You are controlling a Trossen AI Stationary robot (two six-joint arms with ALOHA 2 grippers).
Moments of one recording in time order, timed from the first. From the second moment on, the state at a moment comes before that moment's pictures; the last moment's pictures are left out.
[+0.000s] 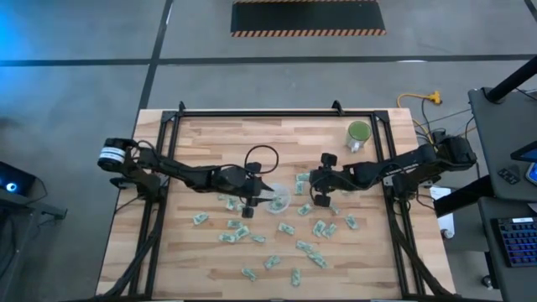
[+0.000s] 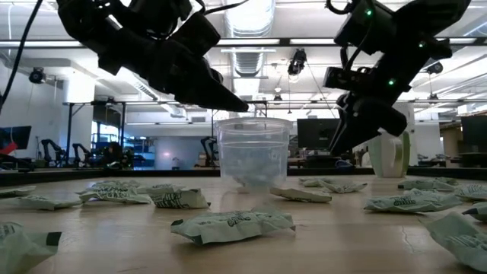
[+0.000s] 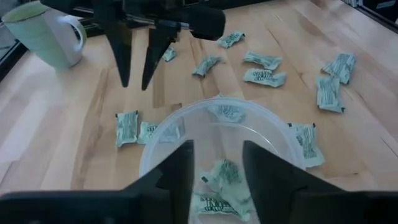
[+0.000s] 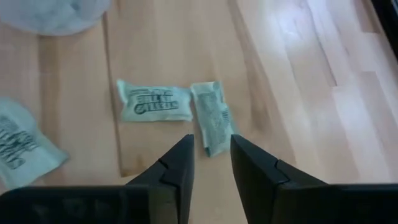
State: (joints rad) left arm -0.07 1.56 0.72 0.42 0.00 0.15; right arm 0.05 1.42 0.62 -0.18 0.38 0.08
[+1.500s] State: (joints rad) left arm -0.09 1.17 0.65 -0.05 -0.17 -0.02; right arm -0.11 1.56 0.56 0.10 0.21 0.00
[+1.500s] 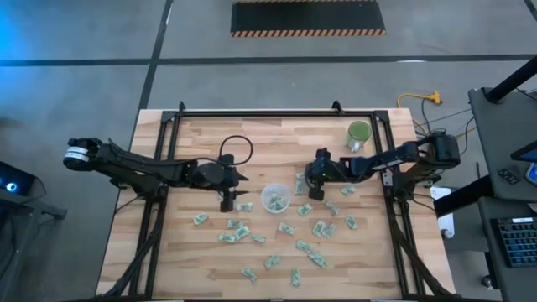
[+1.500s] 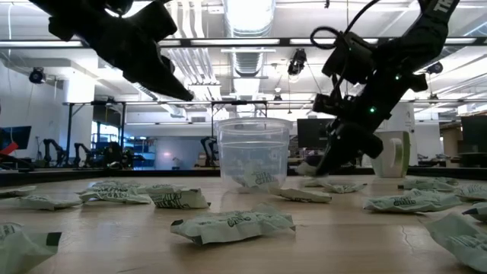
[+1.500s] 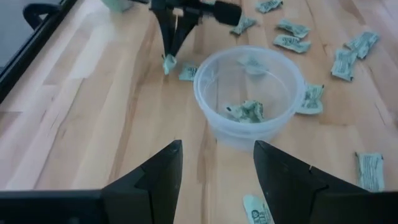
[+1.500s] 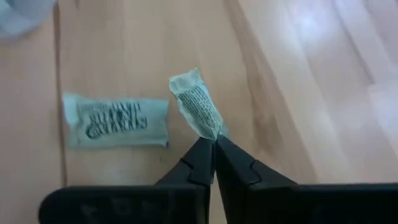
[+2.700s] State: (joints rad) left arm -0.09 1.18 0.63 -0.31 -0.21 -0.15; right arm 0.10 1.54 0.63 0.50 0.04 -0.08
